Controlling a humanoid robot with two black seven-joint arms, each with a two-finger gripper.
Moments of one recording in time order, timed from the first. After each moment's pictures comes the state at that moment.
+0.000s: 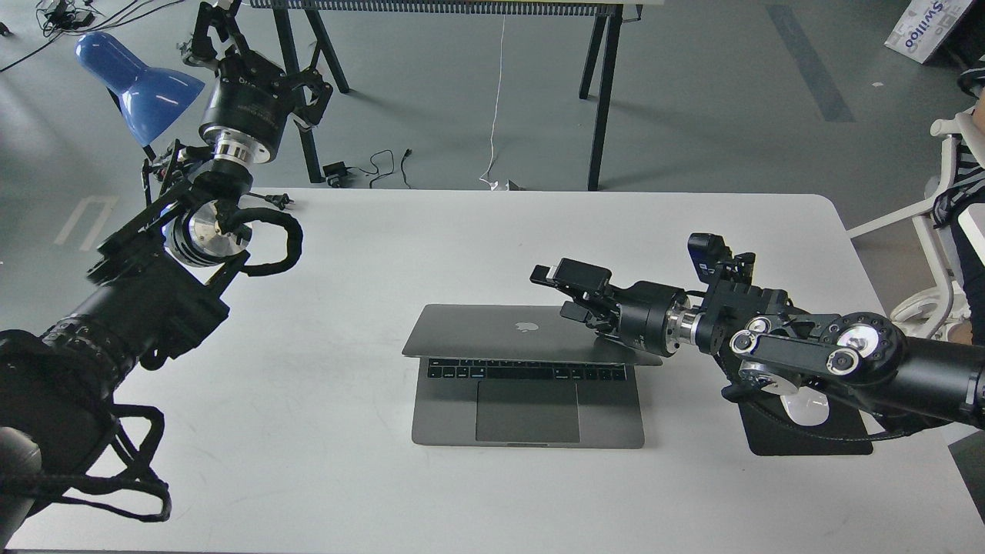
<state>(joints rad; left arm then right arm) -0.94 0.17 -0.78 -0.48 -0.05 -0.43 -0.49 0.99 -0.40 -0.21 1.11 -0.55 0.10 0.42</state>
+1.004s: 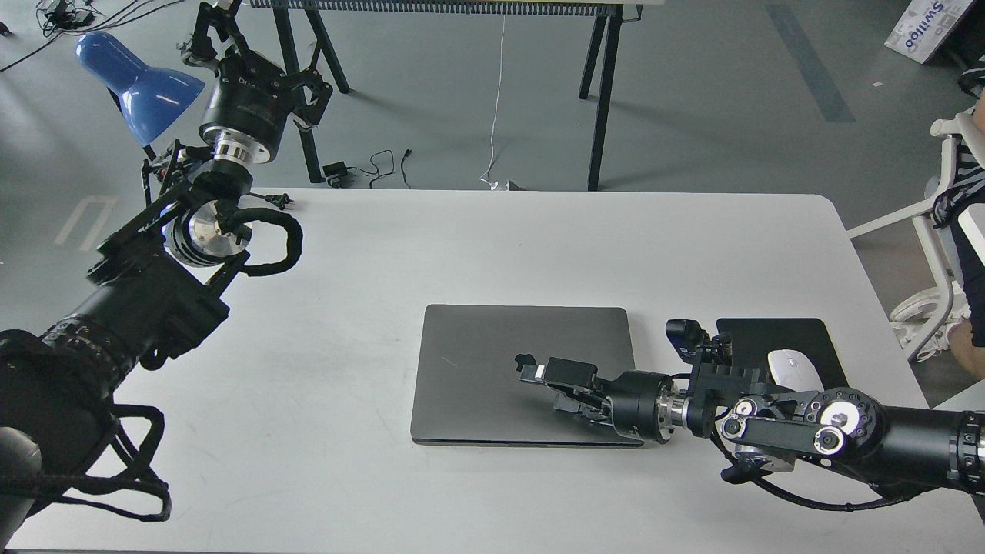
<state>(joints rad) -0.94 0.17 -0.78 -0.48 -0.05 -0.43 -0.49 0.85 -0.37 -0.25 1.12 -0.64 0.09 0.42</state>
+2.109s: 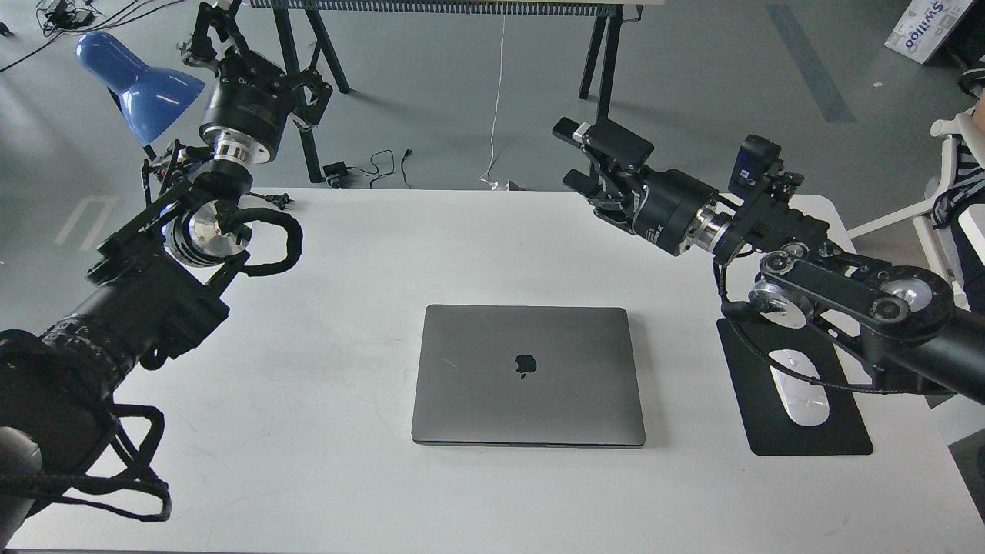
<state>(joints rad) -0.94 0.17 -0.78 -0.48 -0.05 -0.42 -0.49 0.94 -0.44 0.41 1.11 -0.62 0.09 0.42</state>
